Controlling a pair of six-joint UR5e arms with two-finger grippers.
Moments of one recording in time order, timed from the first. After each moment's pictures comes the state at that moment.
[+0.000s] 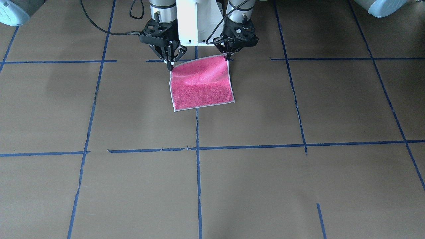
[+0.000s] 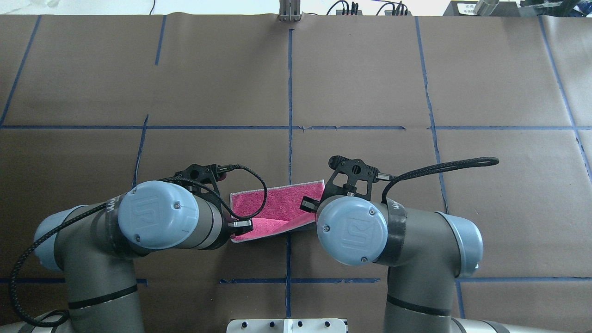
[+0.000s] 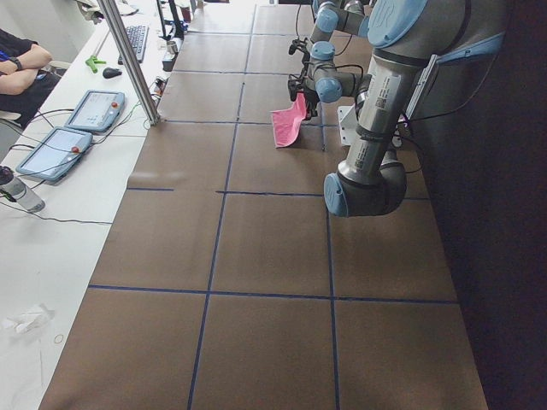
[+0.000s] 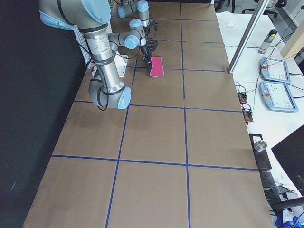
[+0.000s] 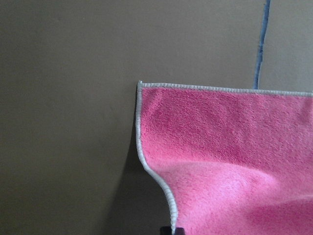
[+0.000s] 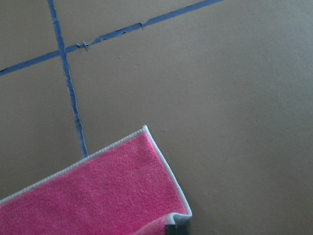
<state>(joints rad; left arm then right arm) -0.33 -2.05 -2.03 -1.50 -1.72 -1.54 0.28 -0.99 1.97 -1.76 1.45 1.72</state>
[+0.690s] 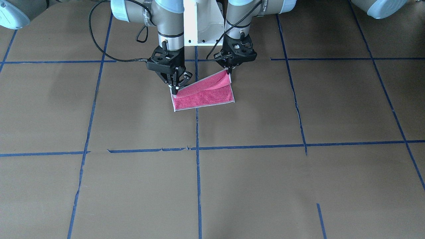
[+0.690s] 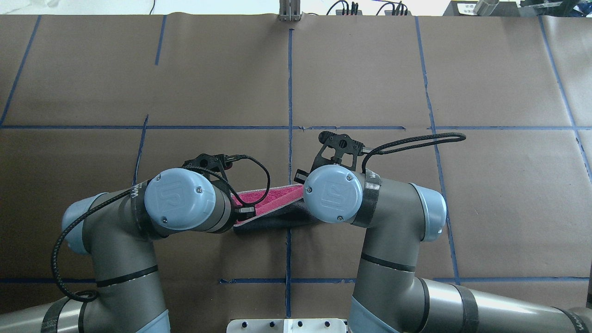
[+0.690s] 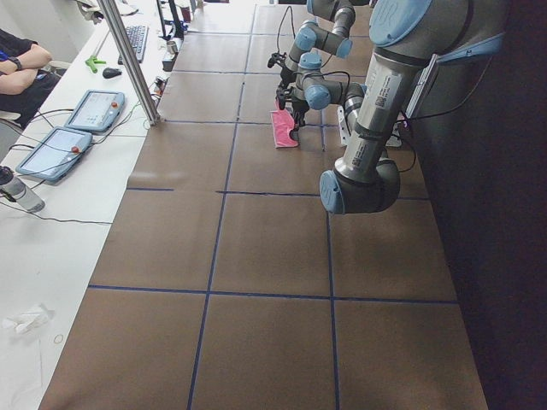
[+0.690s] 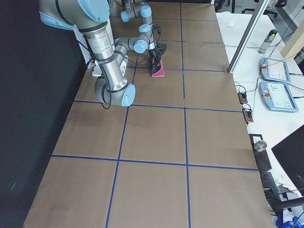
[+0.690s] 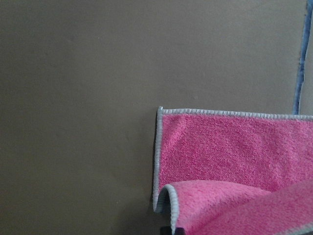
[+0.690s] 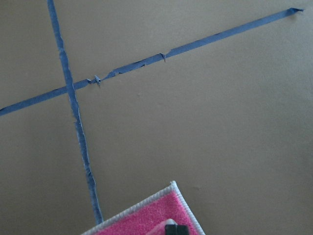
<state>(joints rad) -0.37 -2.10 -1.92 -1.53 -1.71 -1.51 0.36 -0.94 1.80 -1.66 1.45 1.68</state>
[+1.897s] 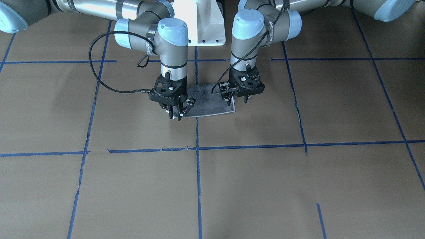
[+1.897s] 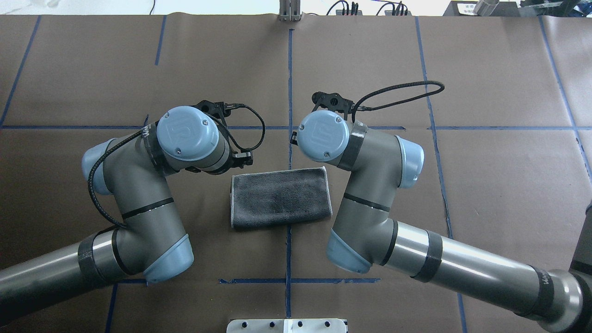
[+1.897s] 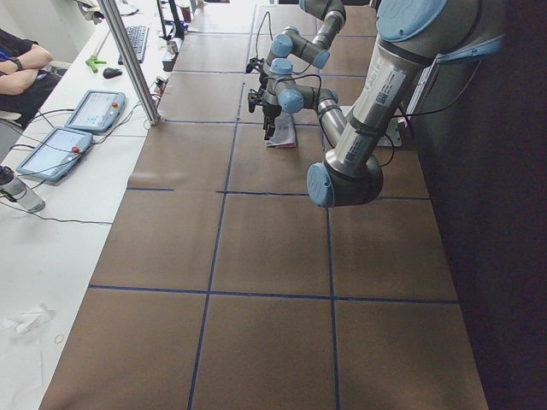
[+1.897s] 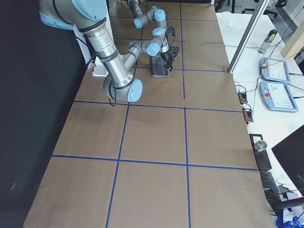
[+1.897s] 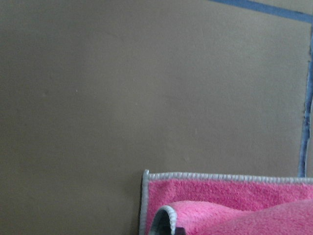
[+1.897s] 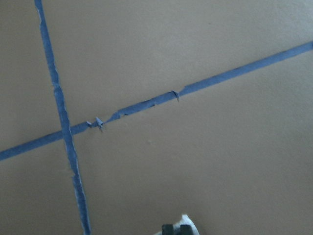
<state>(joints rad) -0.54 -2.18 -1.73 -1.60 -1.75 -1.34 0.51 -0.82 1.56 -1.55 1.59 1.51</state>
